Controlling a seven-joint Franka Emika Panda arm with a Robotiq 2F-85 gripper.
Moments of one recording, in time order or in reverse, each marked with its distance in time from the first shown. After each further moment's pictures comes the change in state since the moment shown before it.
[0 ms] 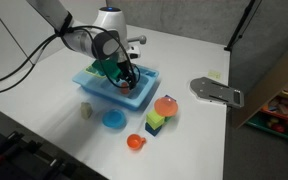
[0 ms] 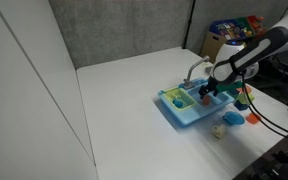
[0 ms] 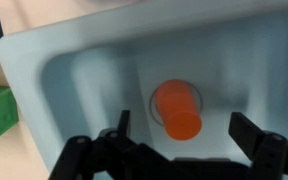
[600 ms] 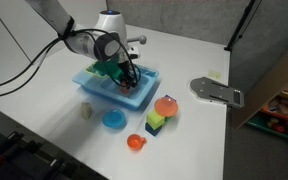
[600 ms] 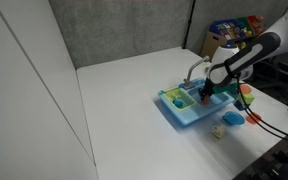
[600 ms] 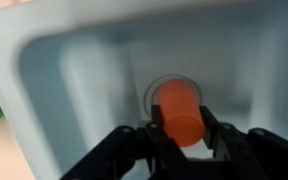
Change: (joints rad) arm 0.032 0.052 -0.021 0.056 -0.006 0.000 0.000
